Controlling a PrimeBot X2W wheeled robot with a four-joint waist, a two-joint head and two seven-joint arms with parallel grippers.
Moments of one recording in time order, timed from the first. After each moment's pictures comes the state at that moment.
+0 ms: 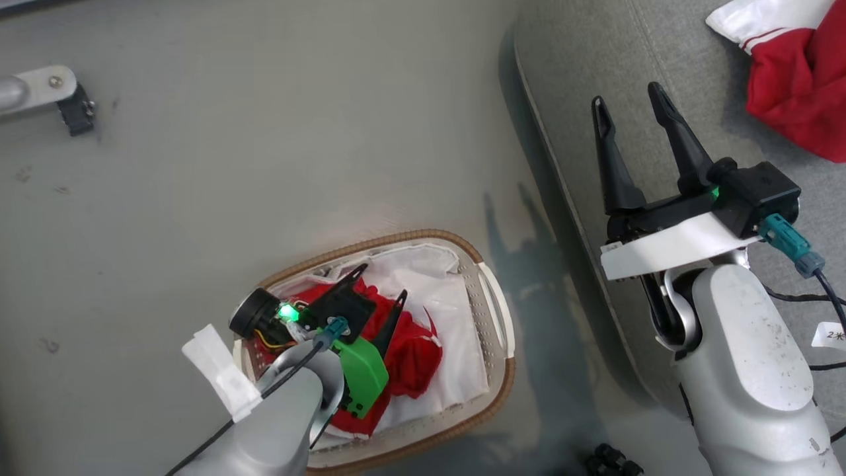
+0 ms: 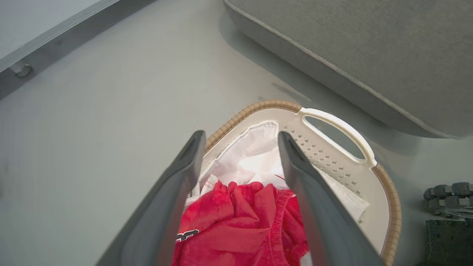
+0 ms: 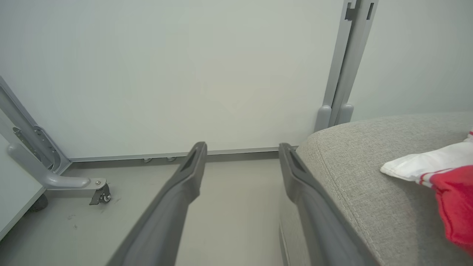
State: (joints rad) left arm -0.57 0.09 -0.71 0.85 -0.19 -0.13 -0.26; right arm -0.49 -0.05 0.11 0.17 0.21 0.13 -0.26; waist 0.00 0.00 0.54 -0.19
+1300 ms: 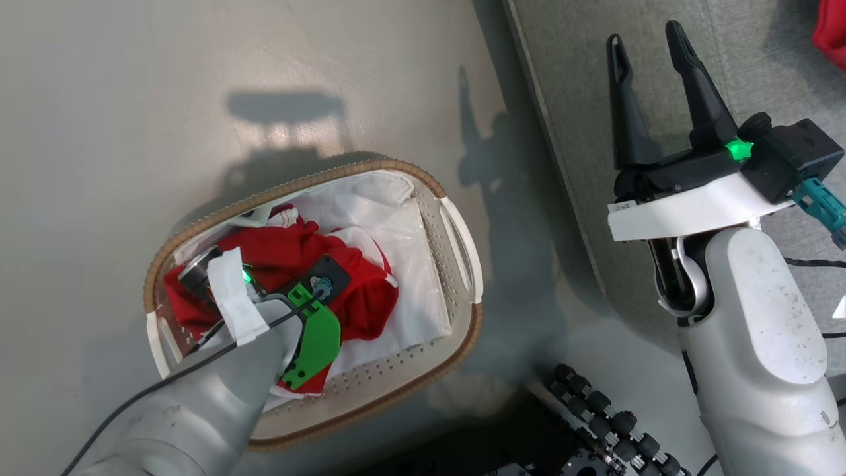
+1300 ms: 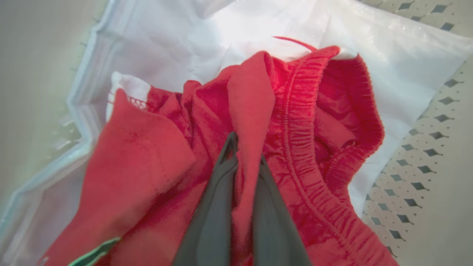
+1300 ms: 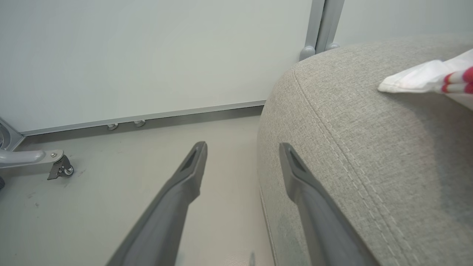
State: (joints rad) left arm -0.87 0.09 -1.18 1.28 -0.37 -0.10 -0.13; right arm -0.57 -0.05 0.11 0.12 0.28 0.13 -0.26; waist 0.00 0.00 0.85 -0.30
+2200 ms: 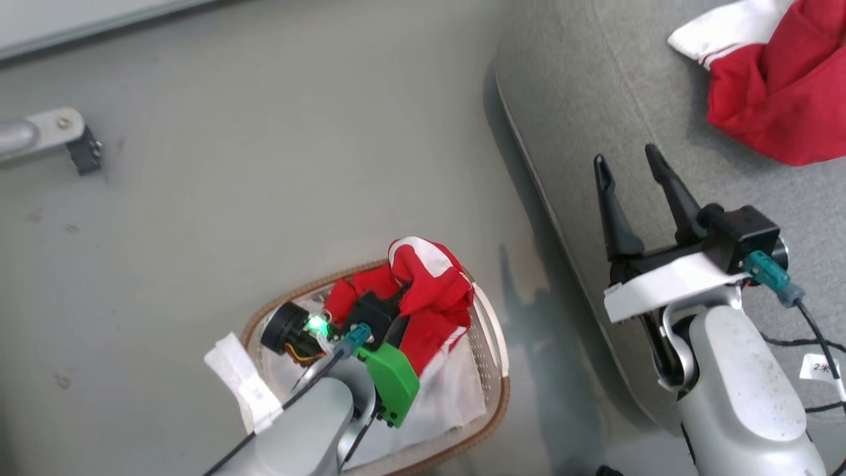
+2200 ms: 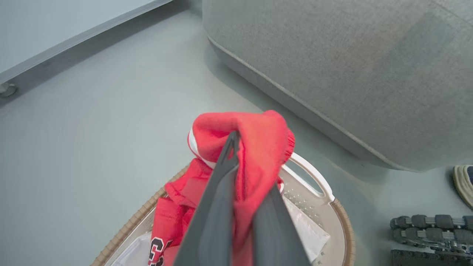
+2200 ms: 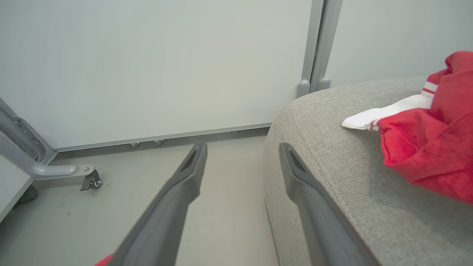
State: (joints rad) left arm -0.58 0.07 -0.88 0.80 -0.42 -0.03 -0.26; right arm -0.41 -0.05 0.09 0.25 0.21 0.13 -0.26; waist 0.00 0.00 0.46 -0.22
